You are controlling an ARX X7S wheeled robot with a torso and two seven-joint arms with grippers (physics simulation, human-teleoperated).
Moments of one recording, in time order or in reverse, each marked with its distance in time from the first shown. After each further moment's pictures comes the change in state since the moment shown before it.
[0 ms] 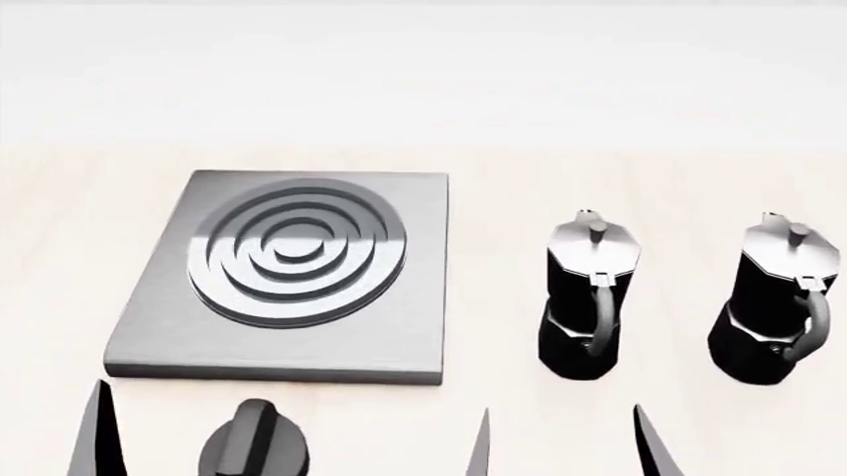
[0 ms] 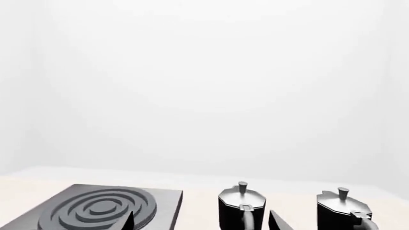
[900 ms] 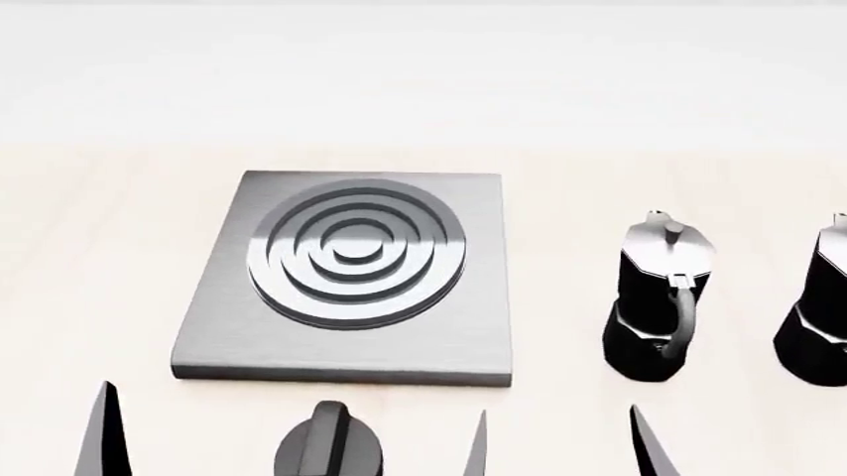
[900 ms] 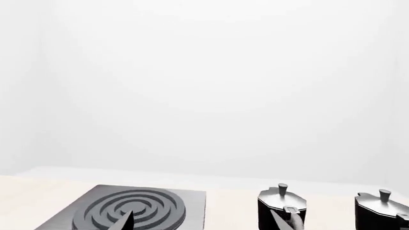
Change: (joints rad) left arm -0.009 -0.041 0.032 -0.021 -0.016 0.023 -0.040; right arm 0.009 0.041 -0.033 0.007 0.026 -0.011 0.045
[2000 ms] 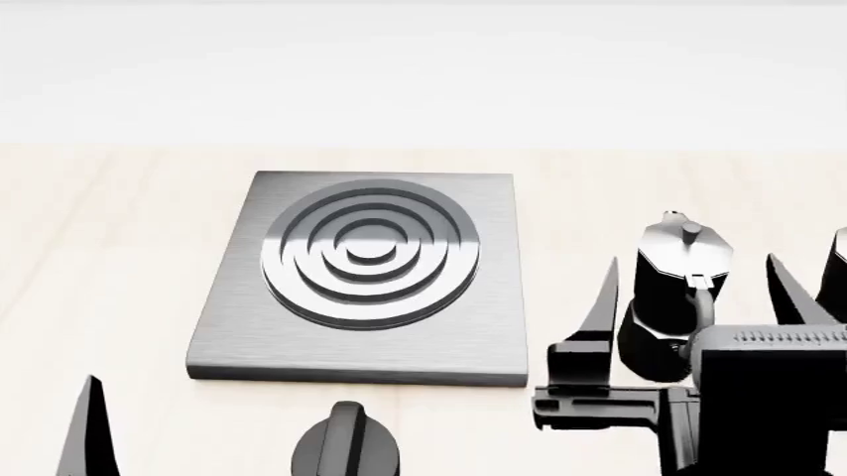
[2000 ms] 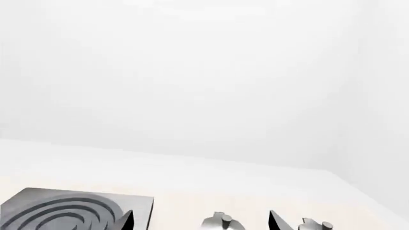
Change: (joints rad) left arm -0.004 -0.050 0.003 0.024 -0.045 0.005 -0.041; right arm 0.451 0.139 0.234 -0.134 0.277 0.707 0.020
